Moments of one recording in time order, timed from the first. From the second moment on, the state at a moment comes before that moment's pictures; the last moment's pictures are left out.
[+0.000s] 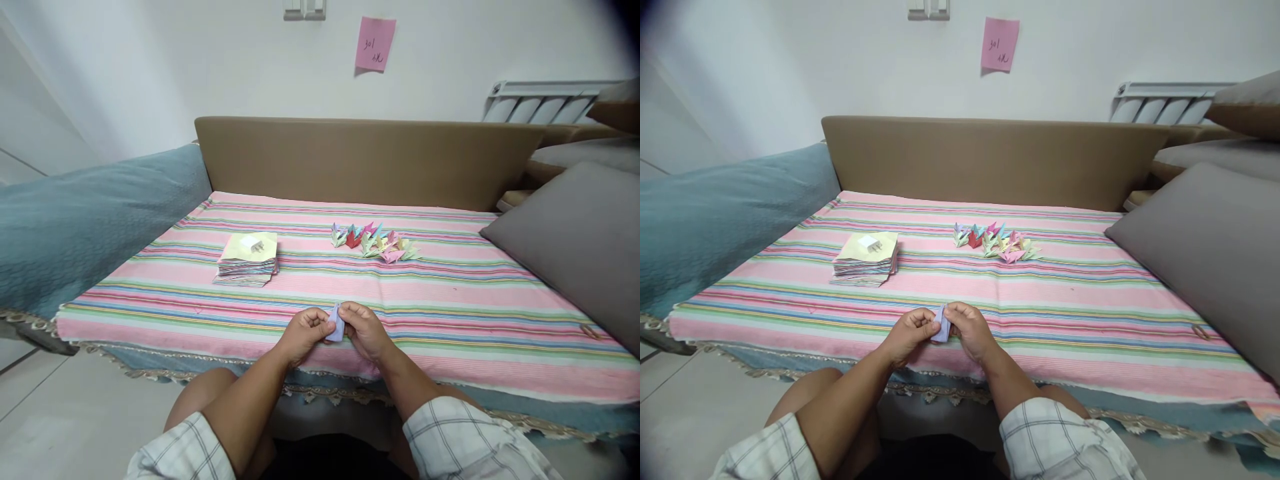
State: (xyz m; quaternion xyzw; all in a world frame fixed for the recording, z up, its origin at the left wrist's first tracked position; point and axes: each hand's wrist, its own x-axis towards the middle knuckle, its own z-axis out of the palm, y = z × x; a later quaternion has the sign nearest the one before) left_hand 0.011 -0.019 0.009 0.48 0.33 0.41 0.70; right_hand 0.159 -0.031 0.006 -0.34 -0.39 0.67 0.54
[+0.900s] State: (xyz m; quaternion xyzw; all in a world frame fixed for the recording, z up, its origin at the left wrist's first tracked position) left_hand 0.013 -0.020 0.007 0.53 0.36 0.40 0.65; right_hand 0.162 -0.026 -0.010 -0.40 -0.47 0.56 0.55
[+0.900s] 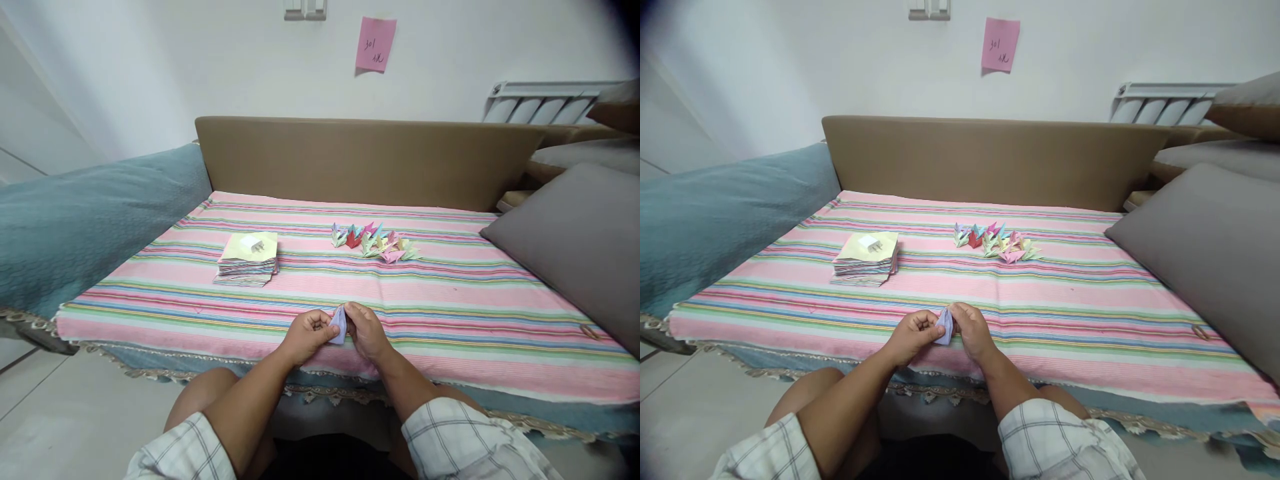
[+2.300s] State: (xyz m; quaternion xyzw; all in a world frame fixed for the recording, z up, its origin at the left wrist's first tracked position) left_hand 0.017 -0.020 0.007 0.58 0.42 0.43 0.56; right_hand 0.162 -0.025 -0.005 -0.40 -0.47 0.54 0.57
